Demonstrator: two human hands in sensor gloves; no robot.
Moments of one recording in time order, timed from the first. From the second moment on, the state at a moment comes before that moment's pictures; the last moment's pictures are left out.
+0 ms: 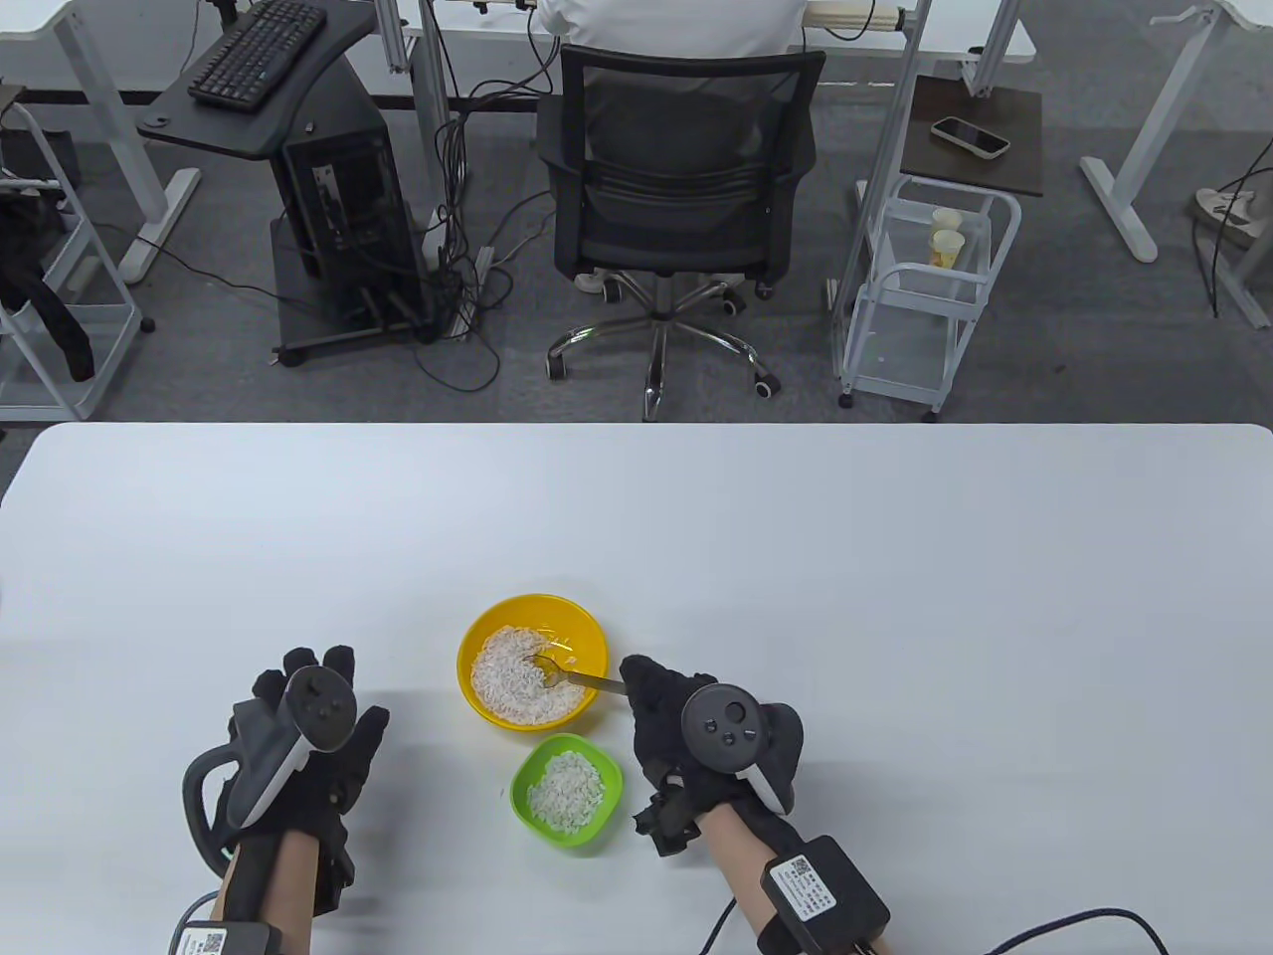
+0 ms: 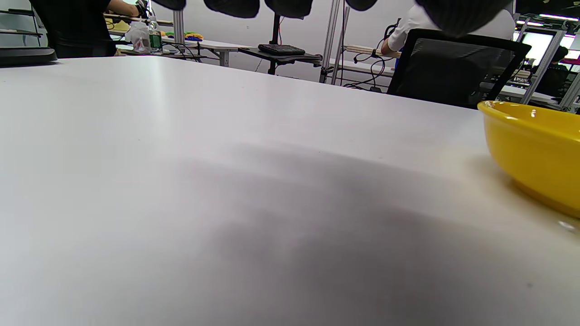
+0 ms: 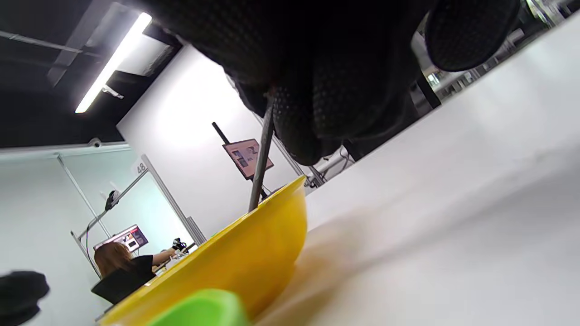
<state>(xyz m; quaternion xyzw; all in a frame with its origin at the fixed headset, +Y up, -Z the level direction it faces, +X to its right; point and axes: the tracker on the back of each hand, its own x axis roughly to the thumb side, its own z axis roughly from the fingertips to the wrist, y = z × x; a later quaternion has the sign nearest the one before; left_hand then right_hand) -0.300 -0.730 -0.304 -0.09 0.17 0.06 0.98 0.066 -0.751 -0.346 0.11 -0.07 0.91 0.40</state>
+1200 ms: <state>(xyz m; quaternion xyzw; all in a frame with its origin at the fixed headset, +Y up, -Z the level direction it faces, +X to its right) -0.302 -0.729 -0.303 -0.09 0.17 0.07 0.98 0.123 -0.741 -0.355 0.02 0.07 0.78 0.62</state>
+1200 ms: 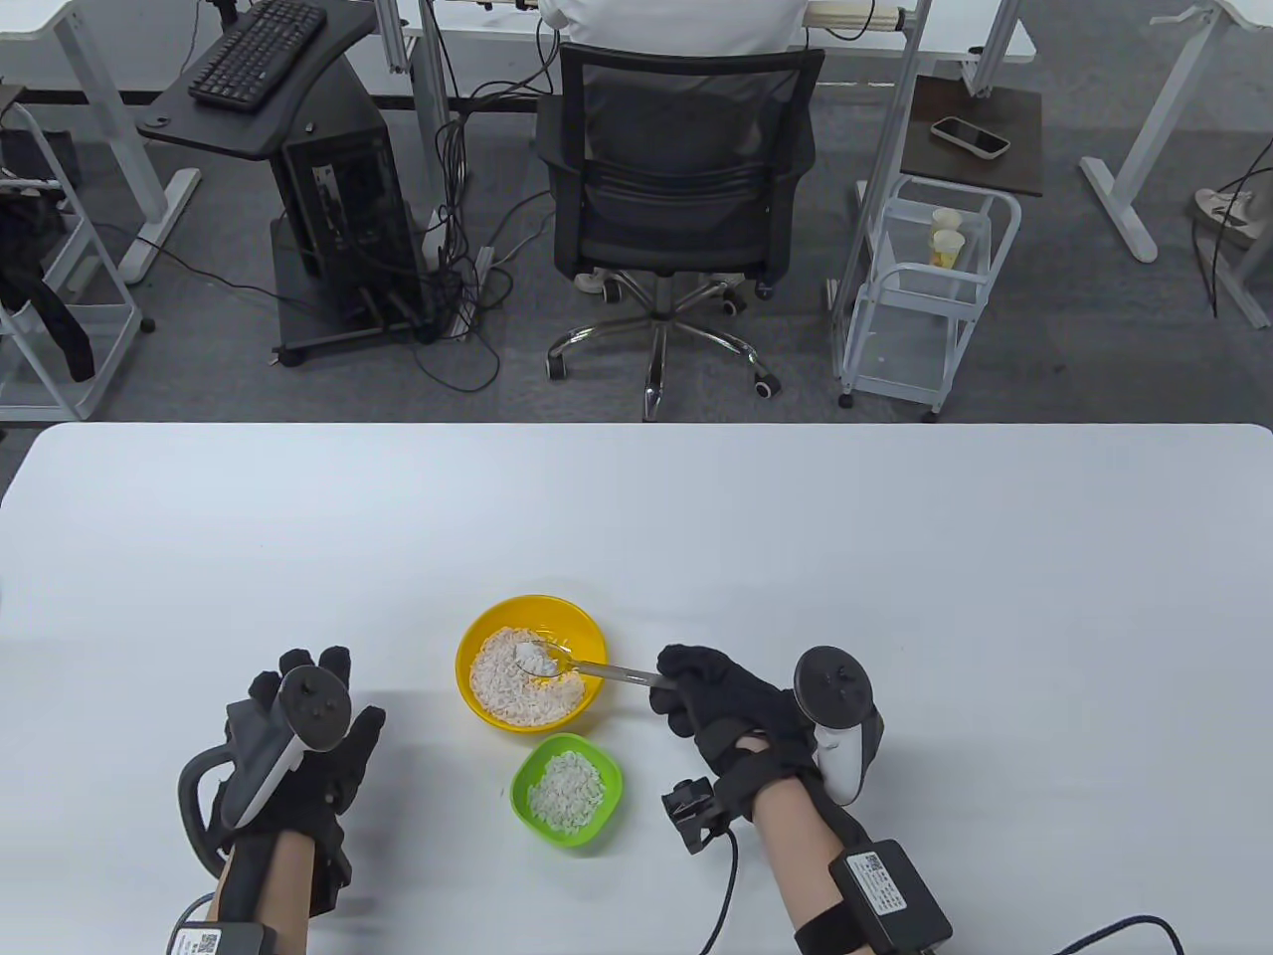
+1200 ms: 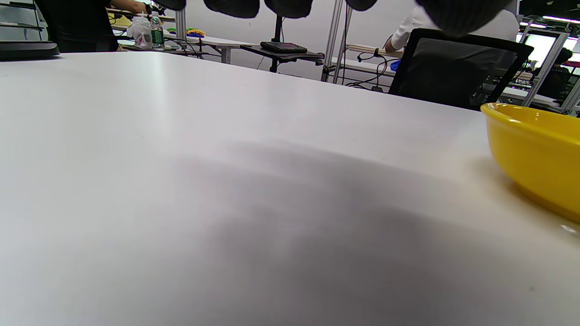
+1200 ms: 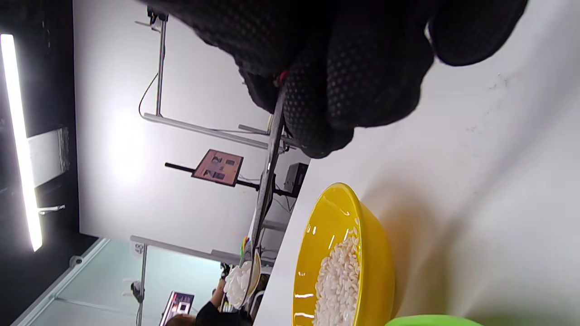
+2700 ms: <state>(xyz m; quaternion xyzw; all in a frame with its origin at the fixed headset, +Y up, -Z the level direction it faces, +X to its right) -0.307 -0.729 -0.304 -0.10 0.17 0.08 0.98 0.060 -0.670 -0.289 0.33 -0.14 0.92 0.14</state>
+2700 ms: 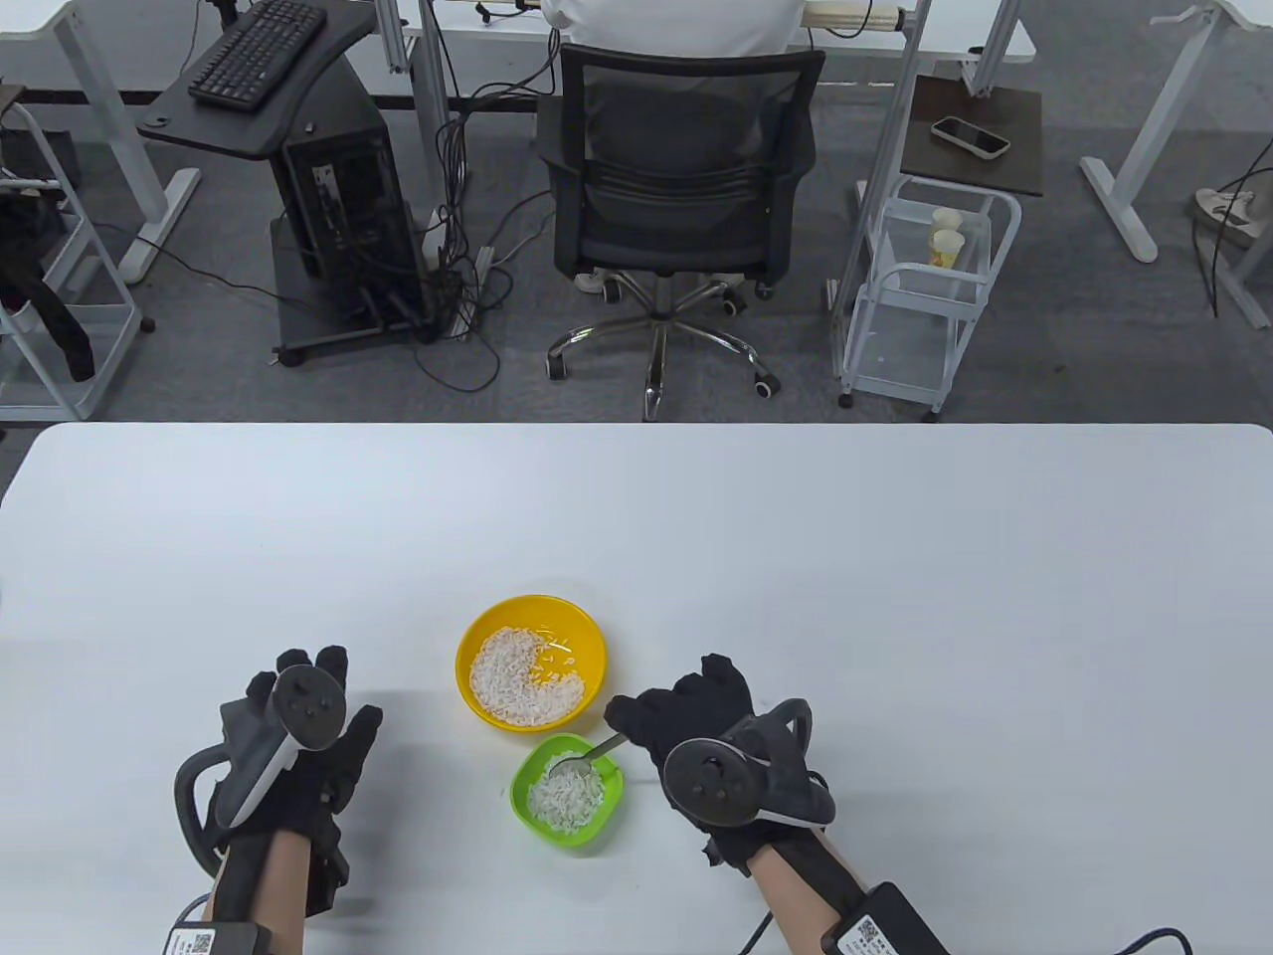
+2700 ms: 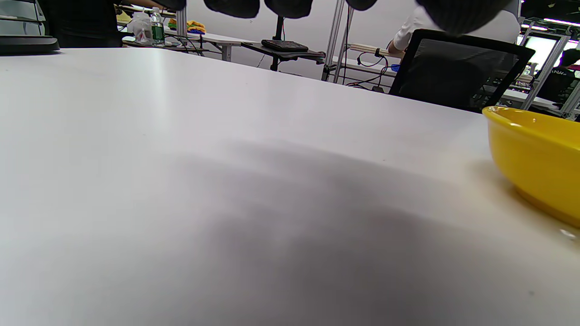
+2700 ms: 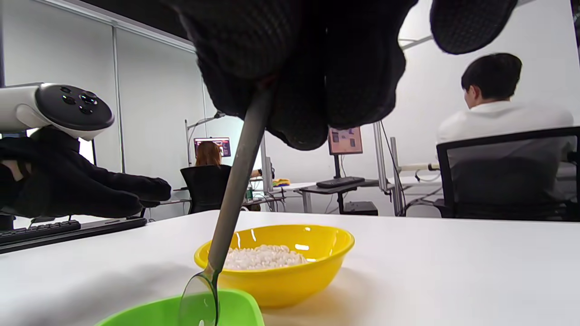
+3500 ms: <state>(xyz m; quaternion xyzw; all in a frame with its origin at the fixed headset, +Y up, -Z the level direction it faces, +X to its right) -0.308 -0.726 -0.302 -0.09 0.18 0.09 0.98 0.077 -0.697 -0.321 0.17 -0.22 0.92 0.28</state>
